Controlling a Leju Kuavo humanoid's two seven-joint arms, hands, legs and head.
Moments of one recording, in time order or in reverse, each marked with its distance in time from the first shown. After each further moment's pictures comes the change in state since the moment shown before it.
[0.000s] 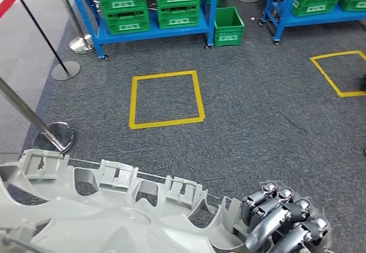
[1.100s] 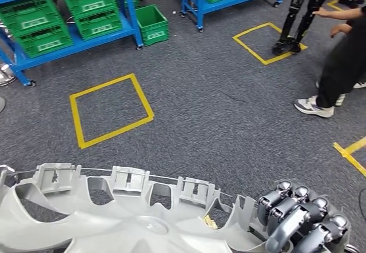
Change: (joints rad) left arm 0.015 0.003 0.000 0.000 0.064 0.020 -0.014; right arm 0.030 0.060 -0.198 -0.005 -0.066 0.222 -0.004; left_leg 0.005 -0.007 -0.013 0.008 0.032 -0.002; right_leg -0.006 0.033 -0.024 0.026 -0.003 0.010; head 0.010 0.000
